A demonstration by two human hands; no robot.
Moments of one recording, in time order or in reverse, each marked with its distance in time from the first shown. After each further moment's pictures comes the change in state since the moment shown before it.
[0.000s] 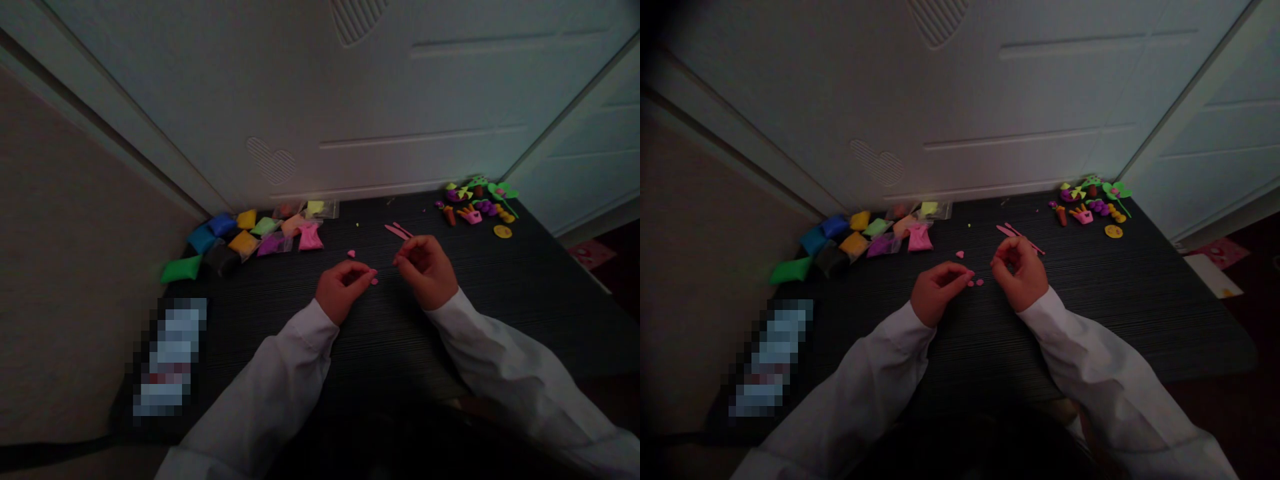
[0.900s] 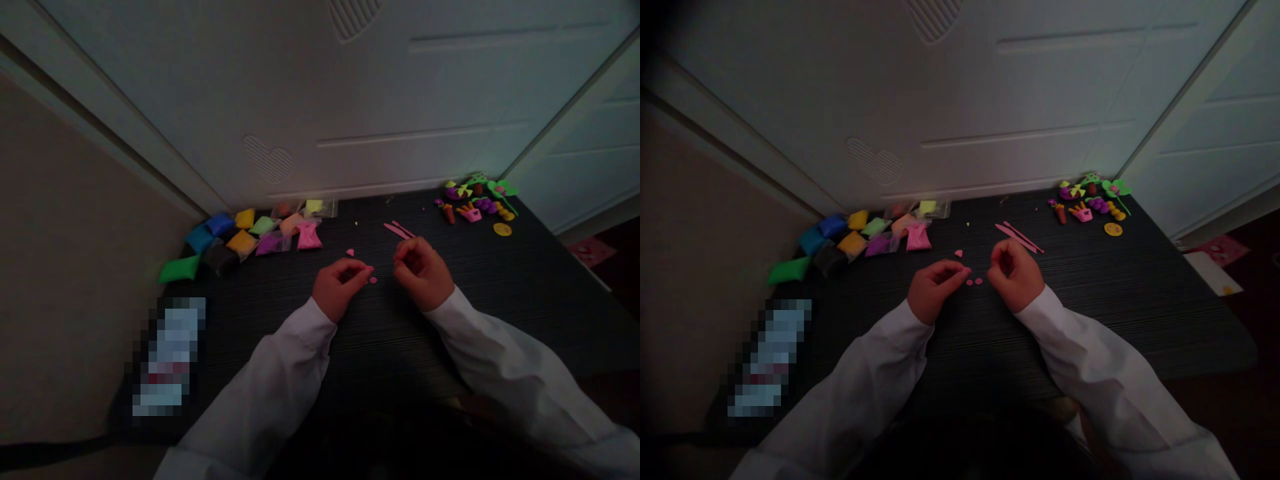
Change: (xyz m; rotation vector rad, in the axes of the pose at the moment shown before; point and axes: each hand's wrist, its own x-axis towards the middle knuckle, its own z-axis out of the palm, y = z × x) left_hand 0.001 -0.003 -0.002 0.054 0.036 -0.011; right_hand -0.002 -0.002 0.000 -0.146 -0.056 -0.011
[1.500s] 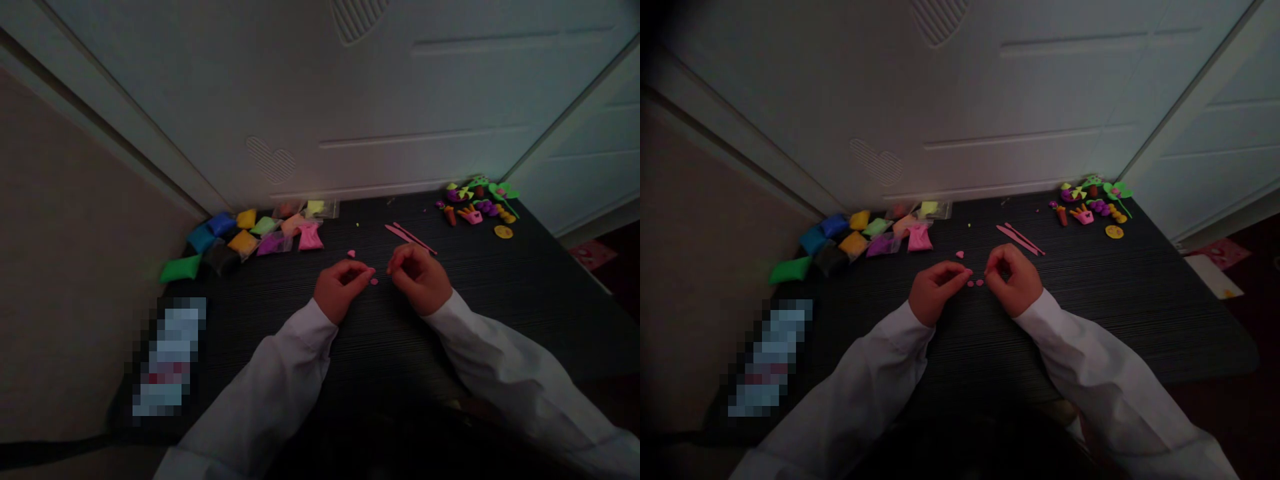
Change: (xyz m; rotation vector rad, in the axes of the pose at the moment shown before) left_hand 0.000 0.003 0.000 -0.002 -0.007 -0.012; right_hand -0.003 0.003 0.002 -0.014 -0.069 -0.086
